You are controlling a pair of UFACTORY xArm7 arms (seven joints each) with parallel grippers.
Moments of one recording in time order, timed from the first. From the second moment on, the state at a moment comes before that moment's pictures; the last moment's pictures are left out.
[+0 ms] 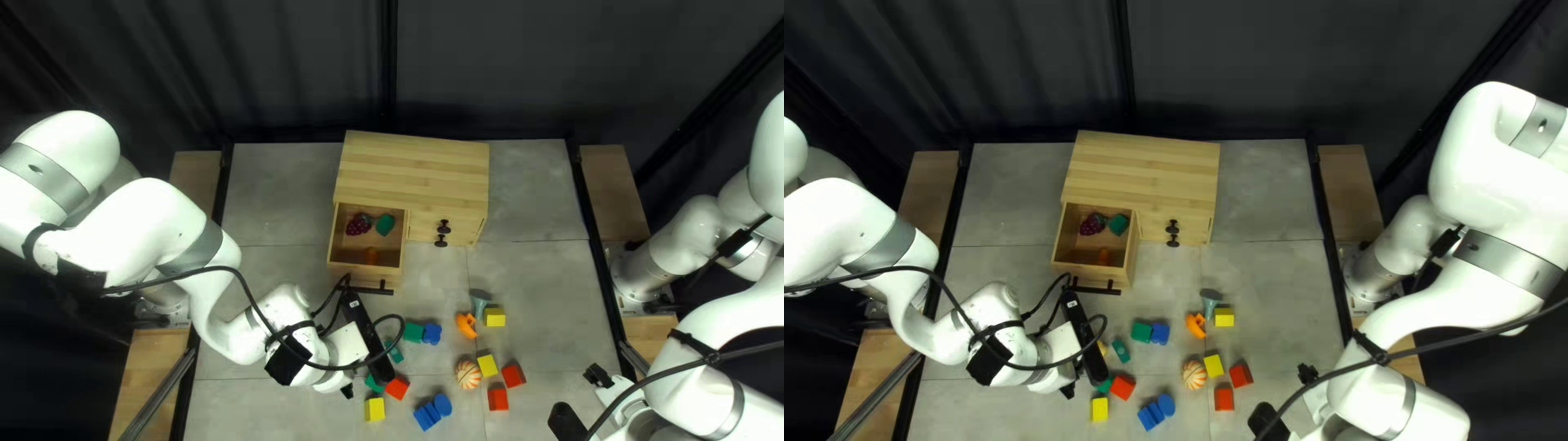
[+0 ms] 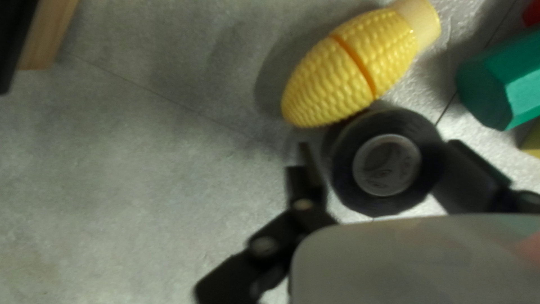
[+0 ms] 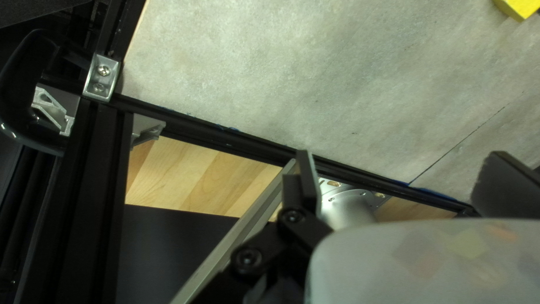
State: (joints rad) left arm -0.09 0.20 -0.42 0.74 0.59 0.58 -1.39; right arm 0.88 -0.02 0.10 0.98 -0.11 1.41 0.47
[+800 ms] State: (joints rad) left arm -0.05 -0.03 -0.37 1.05 0.41 1.16 -0.35; right arm 0.88 -0.02 0.10 0.98 -0.11 1.41 0.47
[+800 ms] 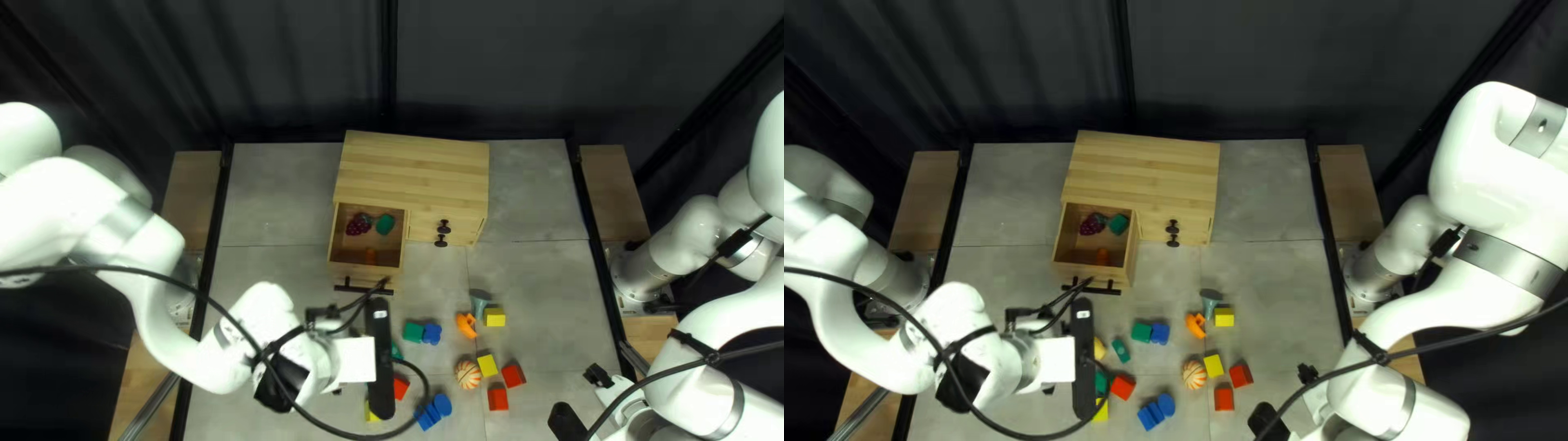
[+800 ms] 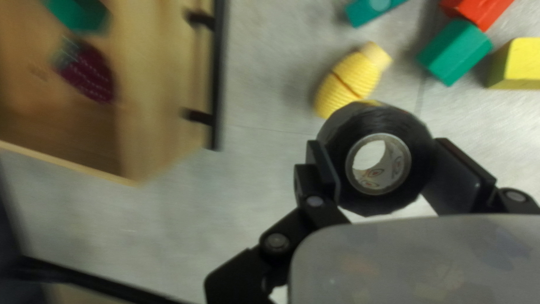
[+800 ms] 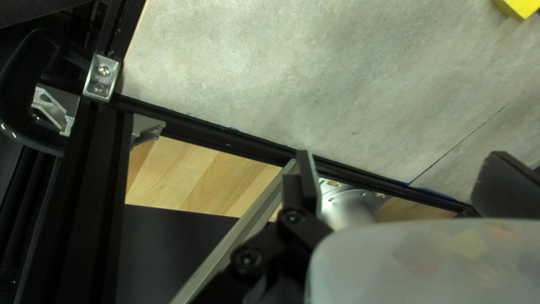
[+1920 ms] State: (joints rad) left arm -0.05 -0.03 -0.37 1.04 0.38 1.17 -0.28; right arm 0.88 -0.02 0.10 0.98 -0.11 1.41 0.47
